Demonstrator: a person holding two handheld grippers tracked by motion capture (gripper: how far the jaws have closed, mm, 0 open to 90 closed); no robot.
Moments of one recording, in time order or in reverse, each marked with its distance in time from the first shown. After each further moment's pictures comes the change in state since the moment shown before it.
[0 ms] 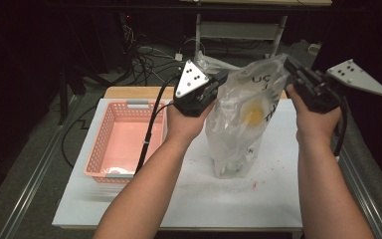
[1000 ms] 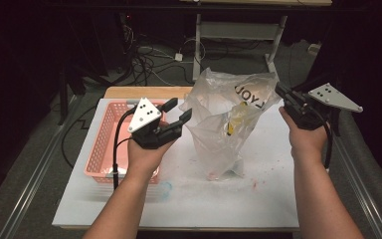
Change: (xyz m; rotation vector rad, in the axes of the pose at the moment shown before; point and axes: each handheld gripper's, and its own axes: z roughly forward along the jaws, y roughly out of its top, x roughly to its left) left arm 0.015 -0.056 -0.096 0.072 0.070 -0.081; right arm -0.004 -0.054 -0.001 0.132 -0.007 0.006
